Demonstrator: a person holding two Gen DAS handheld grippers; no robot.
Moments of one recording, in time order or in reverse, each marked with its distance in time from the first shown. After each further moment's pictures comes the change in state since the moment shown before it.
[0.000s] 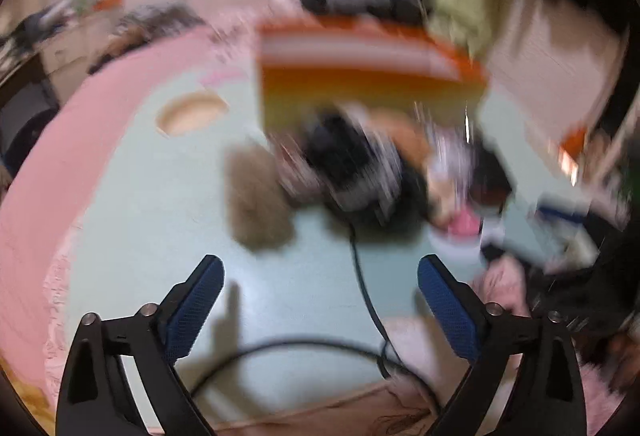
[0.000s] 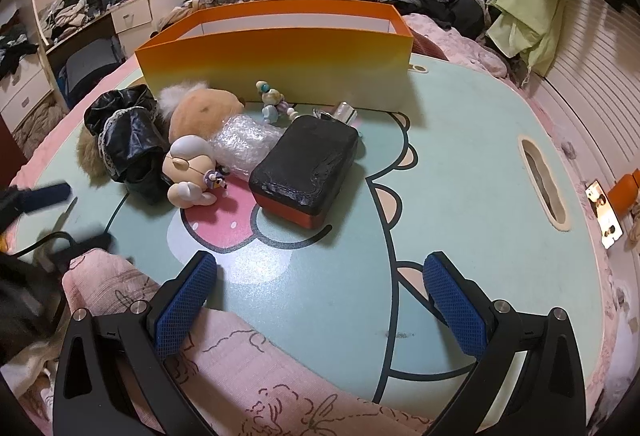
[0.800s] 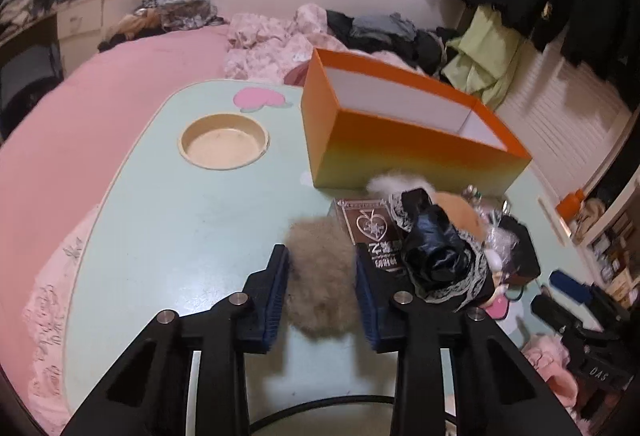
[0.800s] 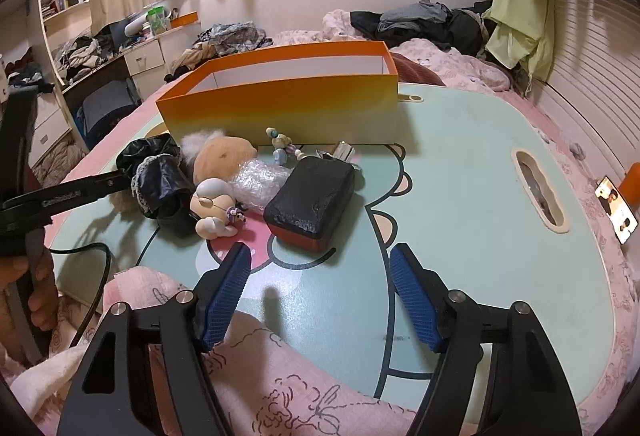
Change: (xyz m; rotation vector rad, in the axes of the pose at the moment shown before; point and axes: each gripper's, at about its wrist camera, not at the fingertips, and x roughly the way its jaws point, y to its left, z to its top) left arm 0.041 0.044 0.026 -0.127 -0.015 -0.063; right arm -0.018 -0.011 0.006 0.068 -0.123 0.091
